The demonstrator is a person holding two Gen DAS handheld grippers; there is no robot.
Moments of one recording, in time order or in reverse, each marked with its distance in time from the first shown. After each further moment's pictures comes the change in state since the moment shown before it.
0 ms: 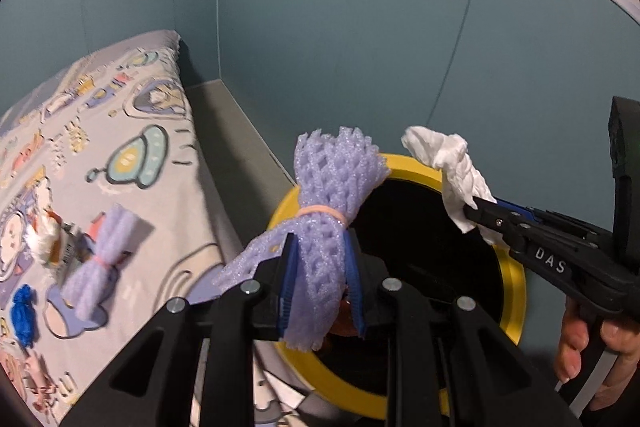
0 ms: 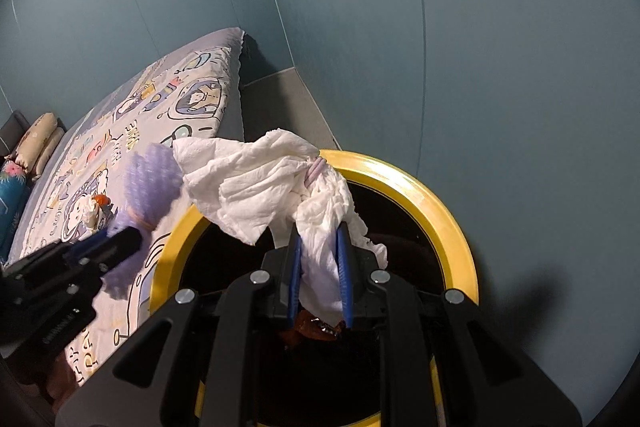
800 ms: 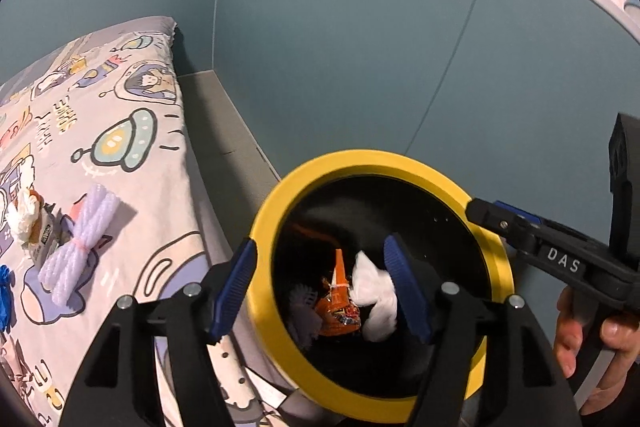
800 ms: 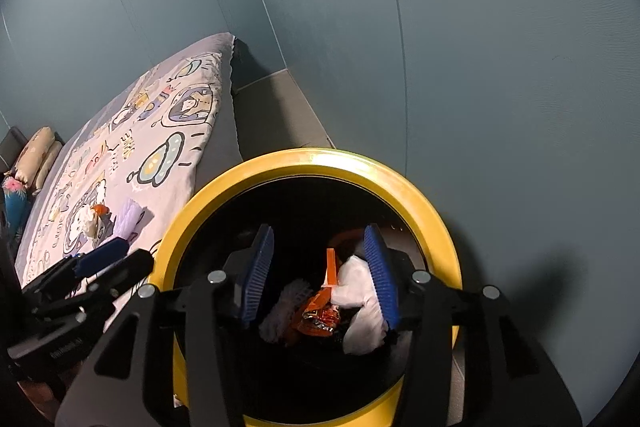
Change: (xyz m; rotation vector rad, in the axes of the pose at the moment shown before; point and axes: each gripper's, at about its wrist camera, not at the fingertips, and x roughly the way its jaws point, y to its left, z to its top) left arm 0.002 0.009 -0.005 -0.067 -0.009 -0.052; right arm -0.001 -0.005 0.001 0.048 -0.005 -0.005
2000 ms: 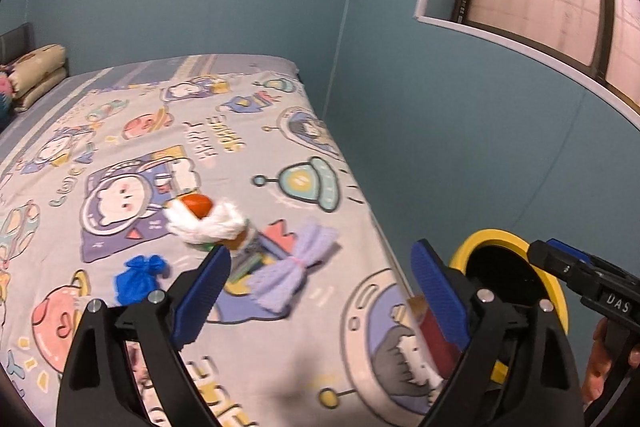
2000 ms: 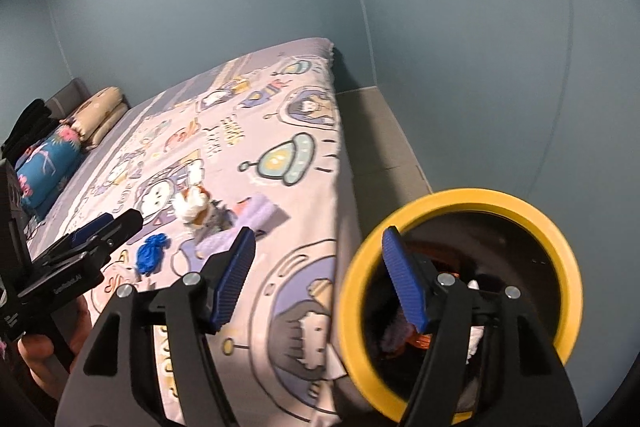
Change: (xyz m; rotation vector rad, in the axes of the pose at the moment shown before) left arm -0.145 0.165 -0.017 -0.202 -0.218 0.281; right arm -0.036 0.173 -0.005 -0.223 -0.050 0.213
